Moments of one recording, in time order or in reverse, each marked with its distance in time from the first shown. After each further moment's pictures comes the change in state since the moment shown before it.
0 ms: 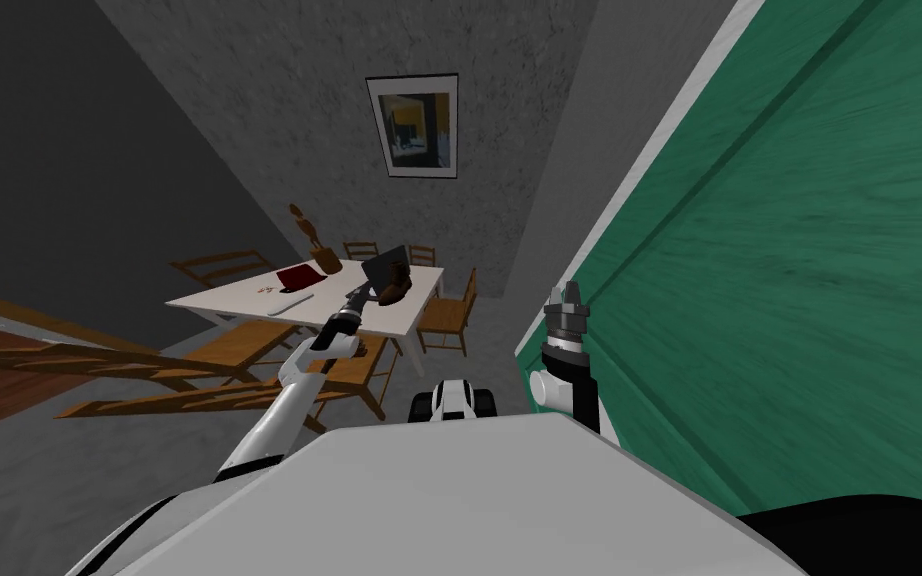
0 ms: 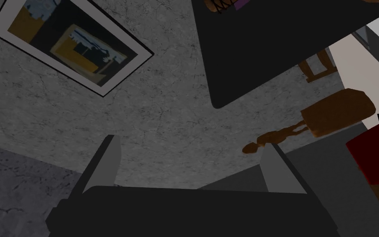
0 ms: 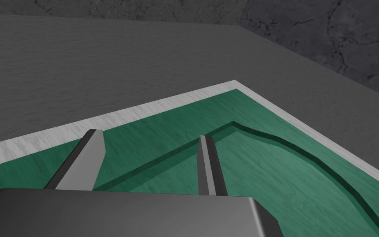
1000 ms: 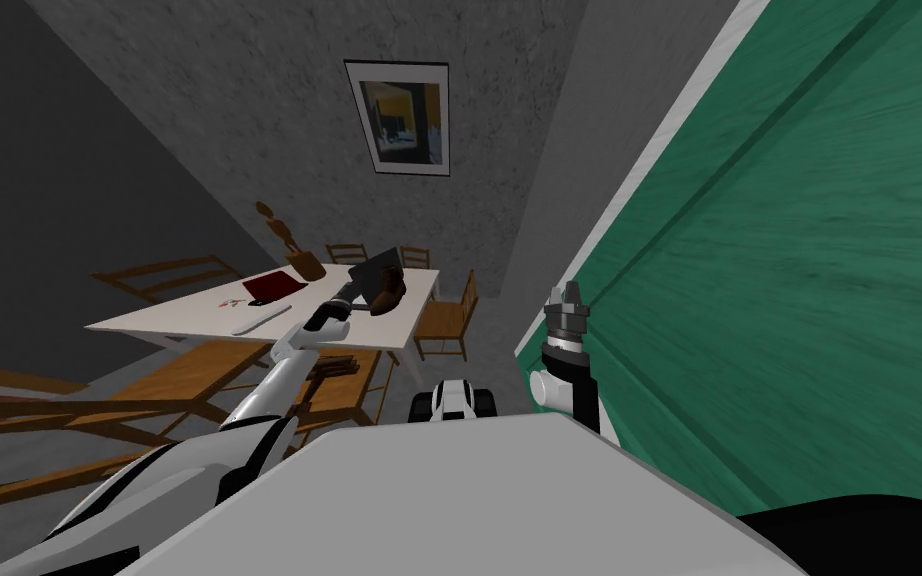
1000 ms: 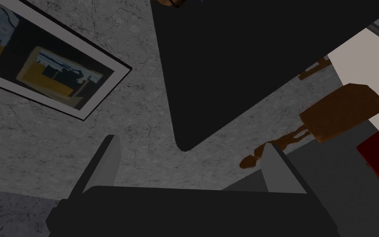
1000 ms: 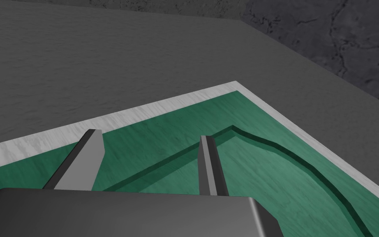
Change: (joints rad) left arm -0.189 0.133 0.011 0.274 0.038 0.049 -0.051; right arm 0.000 0.000 0.000 0.000 0.000 0.000 0.000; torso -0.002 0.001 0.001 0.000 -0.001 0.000
